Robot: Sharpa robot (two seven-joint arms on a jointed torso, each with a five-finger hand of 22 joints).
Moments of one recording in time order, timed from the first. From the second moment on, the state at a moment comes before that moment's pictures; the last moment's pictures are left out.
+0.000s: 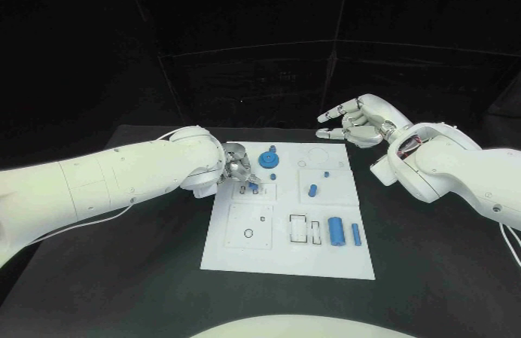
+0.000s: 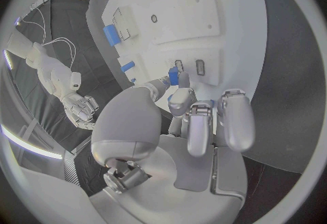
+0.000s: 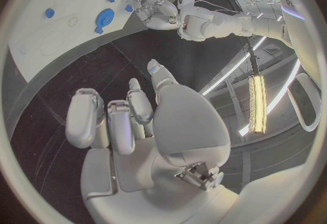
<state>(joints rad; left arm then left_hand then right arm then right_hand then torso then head) 1.25 -0.66 -0.10 1.34 -1.01 0.06 -0.51 1.16 -0.05 0.51 0.13 0.10 0.90 0.05 0.62 0.56 1.34 -0.03 1.18 1.06 1.47 -0.09 1.57 1.31 0.08 1.46 0.02 1.37 1.21 1.27 -0.85 -0.04 1.56 -0.92 -0.43 0.06 1.29 -0.02 0.01 0.00 0.29 0.93 0.15 0.07 0.07 1.35 0.07 1.23 1.23 1.47 -0.01 1.50 1.31 0.09 1.41 0.09 1.39 1.15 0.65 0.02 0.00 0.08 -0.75</state>
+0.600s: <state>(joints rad) 1.24 -0.64 -0.09 1.33 -1.04 0.07 -0.51 1.15 -0.05 0.52 0.12 0.09 0.90 0.05 0.63 0.56 1.34 -0.03 1.18 1.06 1.47 -0.09 1.57 1.31 0.08 1.46 0.02 1.37 1.21 1.27 -0.85 -0.04 1.56 -0.92 -0.43 0.06 1.29 -0.02 0.01 0.00 0.29 0.93 0.15 0.08 0.07 1.35 0.07 1.23 1.23 1.47 -0.01 1.50 1.31 0.09 1.41 0.09 1.39 1.15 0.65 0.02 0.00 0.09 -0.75</state>
